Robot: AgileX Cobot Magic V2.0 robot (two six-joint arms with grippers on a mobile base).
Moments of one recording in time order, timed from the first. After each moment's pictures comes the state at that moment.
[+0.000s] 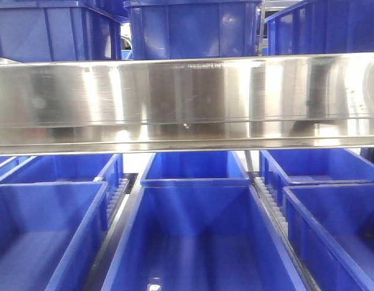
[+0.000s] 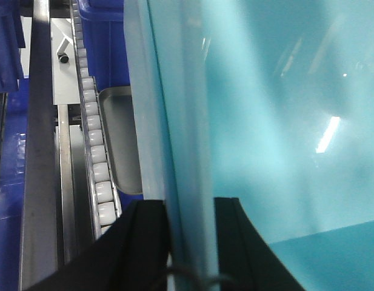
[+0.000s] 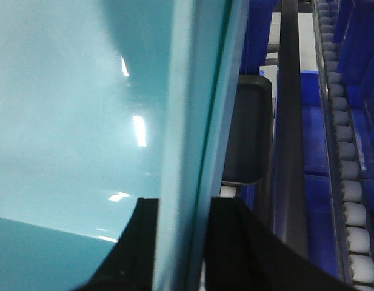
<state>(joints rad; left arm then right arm) -0.24 1.77 -2.39 -0.11 1.27 -0.17 0.18 1.70 -2.29 0.10 1.28 0.09</state>
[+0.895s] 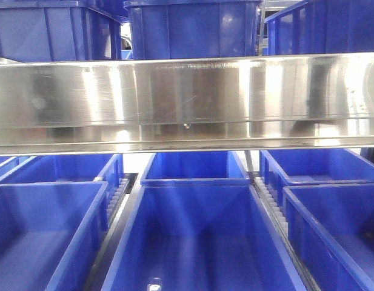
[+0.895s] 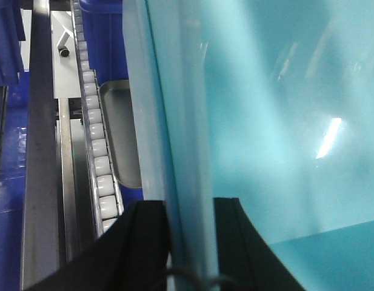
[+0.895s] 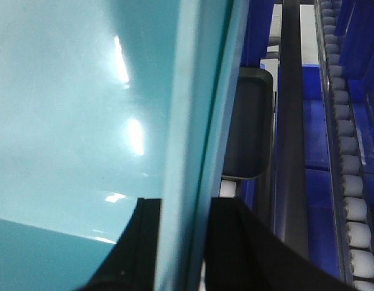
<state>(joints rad) -0.24 1.77 -2.39 -0.11 1.28 -0.17 0.18 1.70 -2.29 0.10 1.29 0.09</state>
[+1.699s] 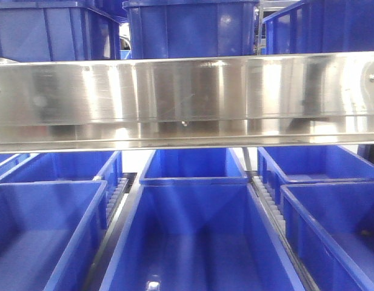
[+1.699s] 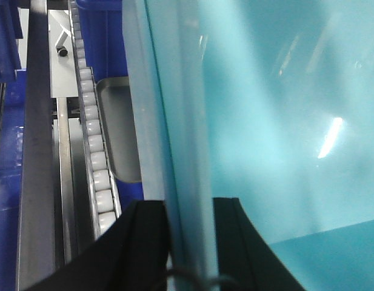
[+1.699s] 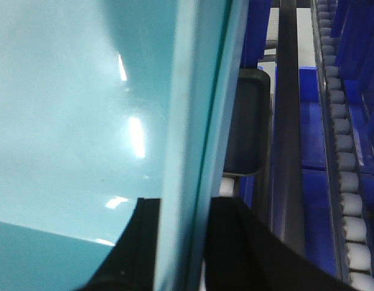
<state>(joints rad) -0.24 1.77 -2.39 -0.11 1.28 -0.17 0.18 1.70 -2.29 0.10 1.27 0.09</state>
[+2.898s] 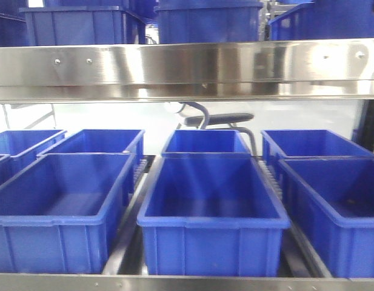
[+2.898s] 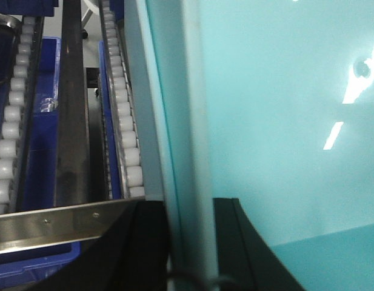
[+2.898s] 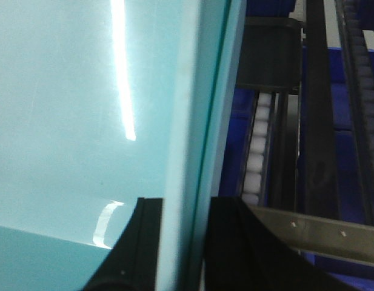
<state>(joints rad) -0.24 1.79 -2.39 -0.10 1.25 -0.17 0.17 1.73 -2.29 0.10 1.22 0.08</state>
